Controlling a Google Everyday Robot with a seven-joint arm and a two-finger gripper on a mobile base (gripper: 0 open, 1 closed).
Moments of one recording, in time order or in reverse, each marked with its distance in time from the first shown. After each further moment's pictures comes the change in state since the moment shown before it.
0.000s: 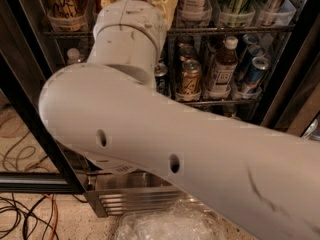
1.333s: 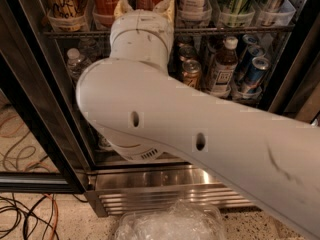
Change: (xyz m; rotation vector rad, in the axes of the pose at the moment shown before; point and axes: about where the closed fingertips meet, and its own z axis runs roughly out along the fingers) arm 0.036 -0.001 0.020 -0.071 0.084 0.038
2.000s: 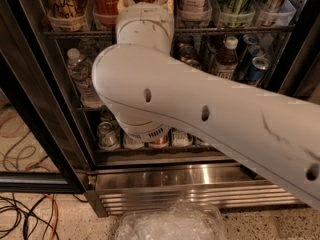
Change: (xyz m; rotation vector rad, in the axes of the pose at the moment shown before) arm 0.003 0.003 0.031 -0.029 -0.009 -0.023
